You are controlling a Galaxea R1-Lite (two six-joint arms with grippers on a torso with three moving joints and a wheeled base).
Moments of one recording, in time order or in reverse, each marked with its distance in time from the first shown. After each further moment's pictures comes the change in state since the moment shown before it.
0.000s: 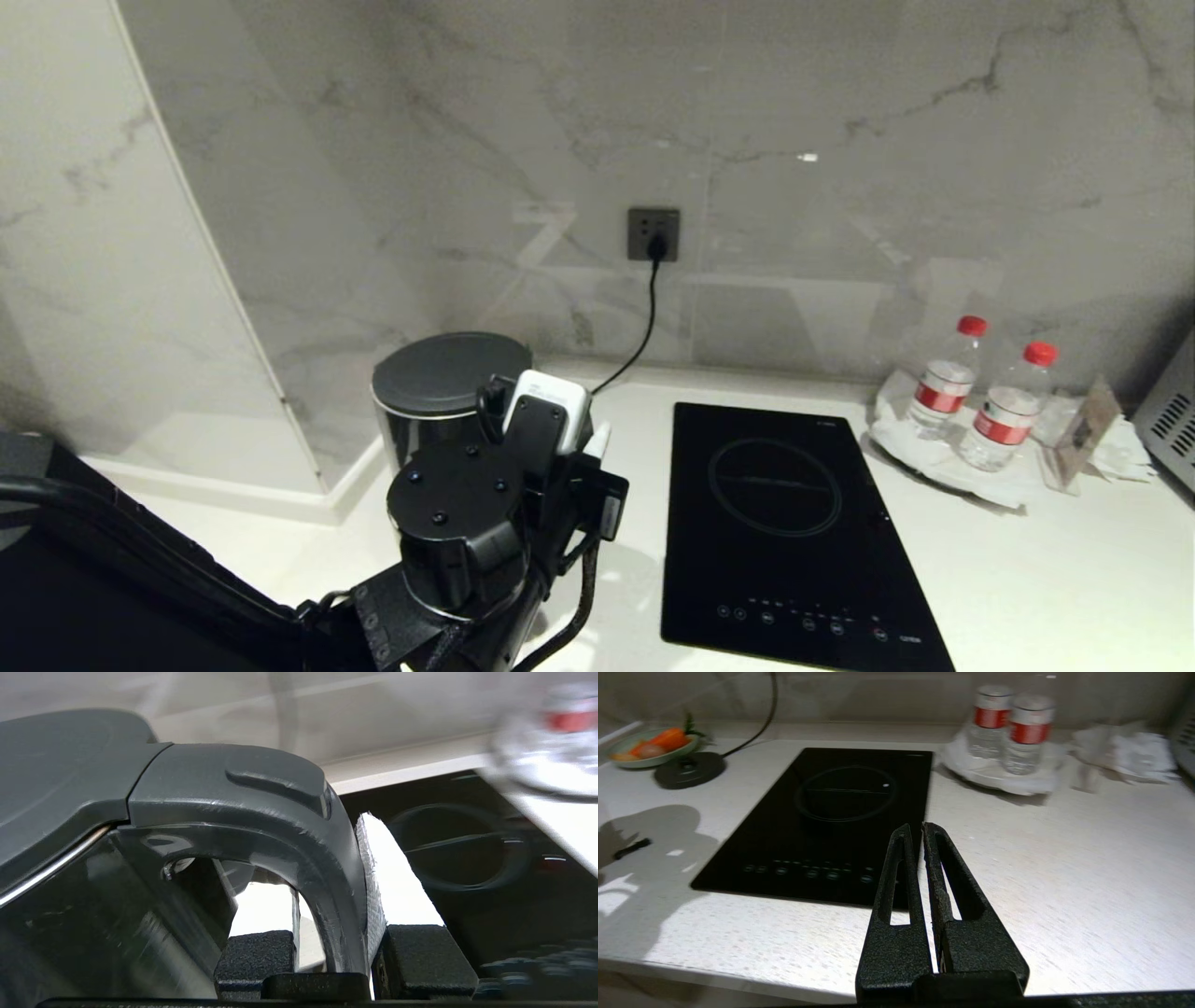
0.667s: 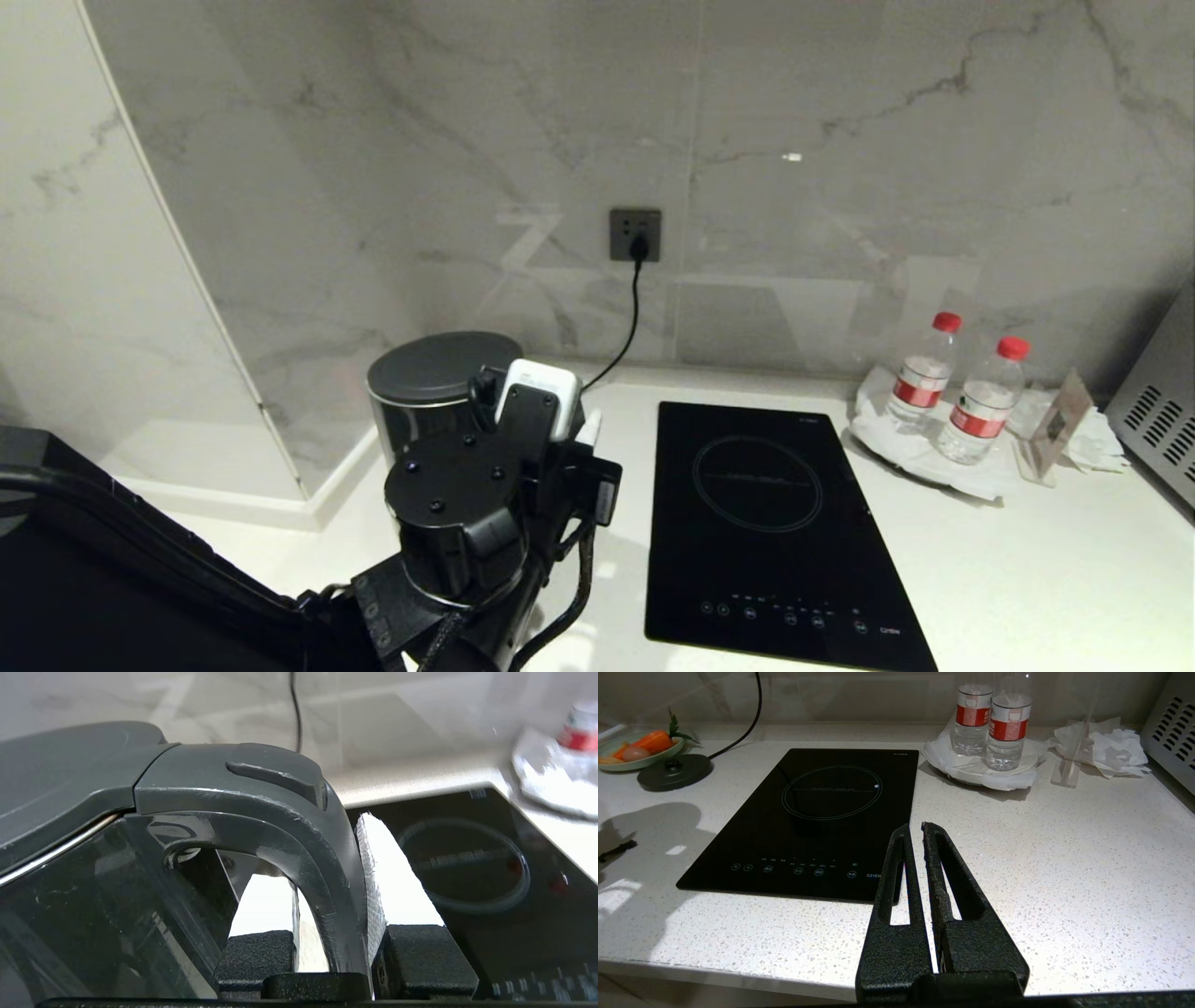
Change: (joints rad) left arm 0.010 -0.001 -0.023 -0.001 0.043 -0.002; right arm 0.000 0.000 0.000 0.000 0.000 0.000
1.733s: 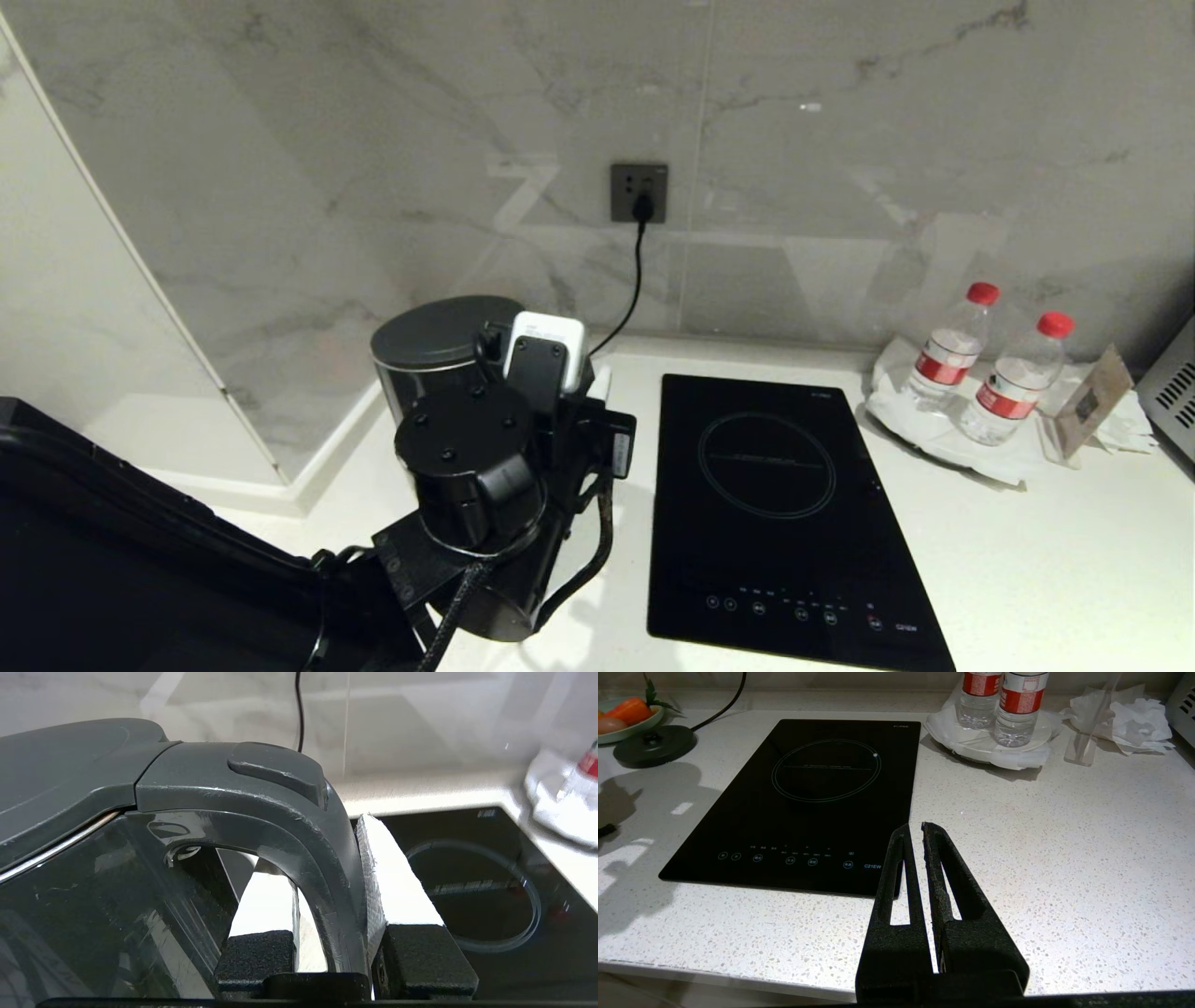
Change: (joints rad) left arm -0.006 0.003 -0.126 0.034 0.019 0.008; right arm 0.000 0.000 0.000 0.000 0.000 0.000
